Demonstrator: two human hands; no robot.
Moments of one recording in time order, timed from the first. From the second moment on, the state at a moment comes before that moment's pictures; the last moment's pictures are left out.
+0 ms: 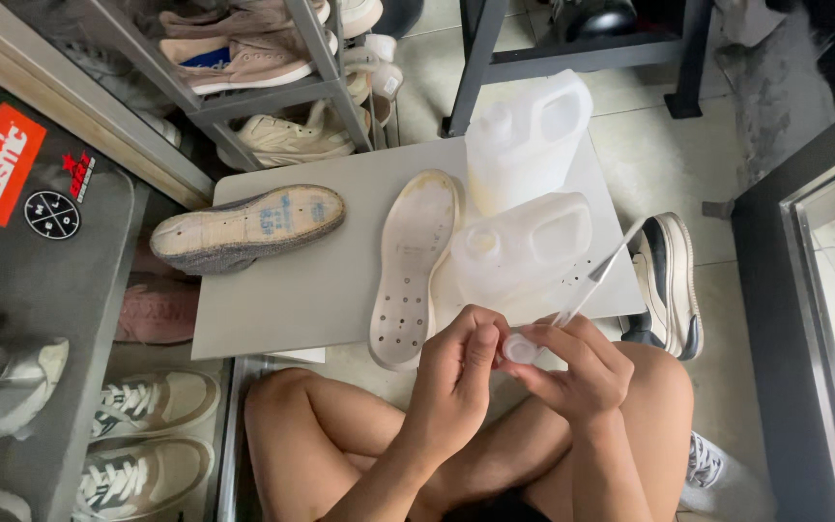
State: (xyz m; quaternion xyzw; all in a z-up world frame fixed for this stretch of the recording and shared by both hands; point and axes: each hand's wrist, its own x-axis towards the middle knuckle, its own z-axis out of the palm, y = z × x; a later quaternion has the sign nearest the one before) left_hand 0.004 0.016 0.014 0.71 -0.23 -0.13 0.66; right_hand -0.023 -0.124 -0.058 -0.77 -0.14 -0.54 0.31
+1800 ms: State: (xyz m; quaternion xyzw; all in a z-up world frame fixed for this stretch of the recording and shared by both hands) left_hand 0.028 0.033 -0.029 0.82 -0.41 0.07 0.38; right_hand 0.055 -0.229 -0.097 -0.88 0.09 -0.35 0.31
